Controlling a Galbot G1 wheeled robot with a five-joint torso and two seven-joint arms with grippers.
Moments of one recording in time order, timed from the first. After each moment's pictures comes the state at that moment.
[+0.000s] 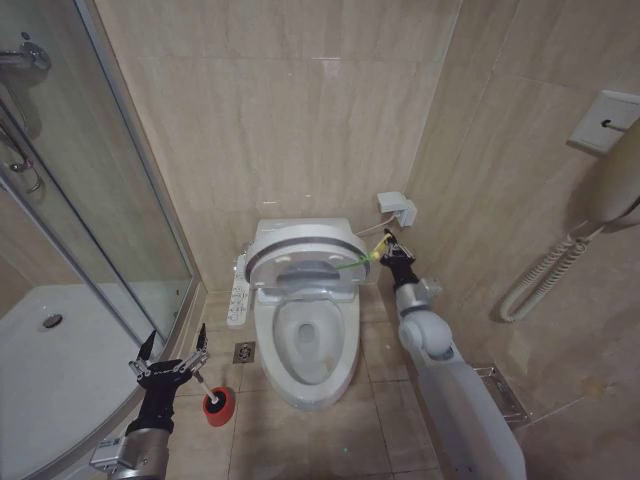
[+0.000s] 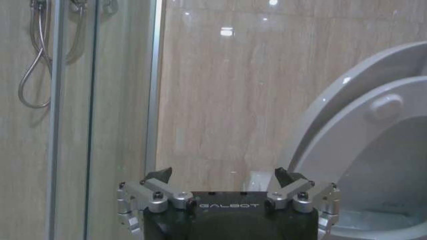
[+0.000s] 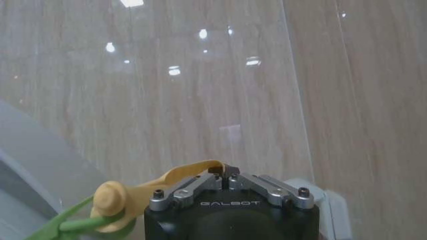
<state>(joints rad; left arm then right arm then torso) 1.66 -1.42 -0.65 -2.18 -0.26 -0.14 -0.06 -0.82 1.33 0.40 1.64 0.38 0.04 0.11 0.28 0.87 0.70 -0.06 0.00</state>
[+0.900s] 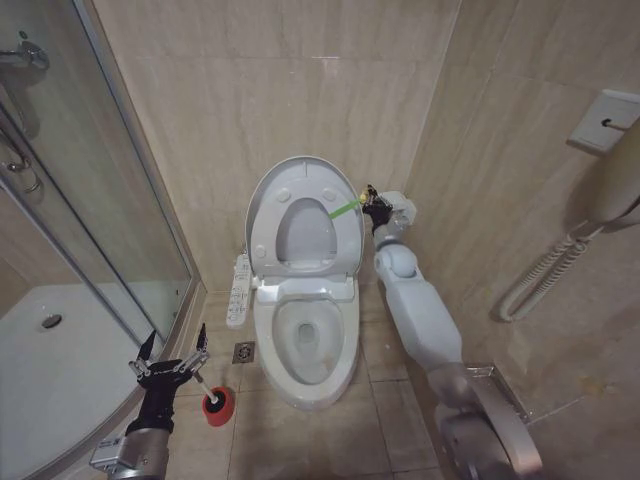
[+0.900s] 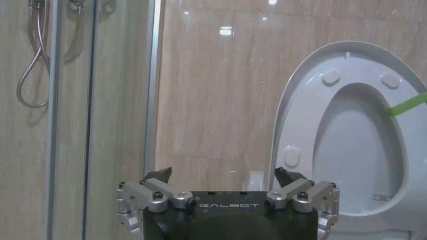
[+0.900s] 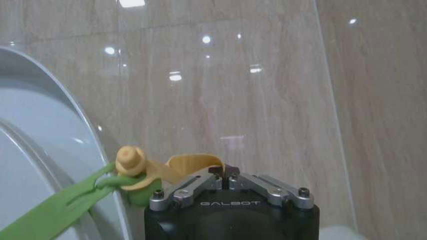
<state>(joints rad) 1.66 -1.42 -0.65 -2.18 -0.26 -0.14 -0.06 -0.32 1.44 0.36 1.09 0.30 0.11 0.05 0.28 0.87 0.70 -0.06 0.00</state>
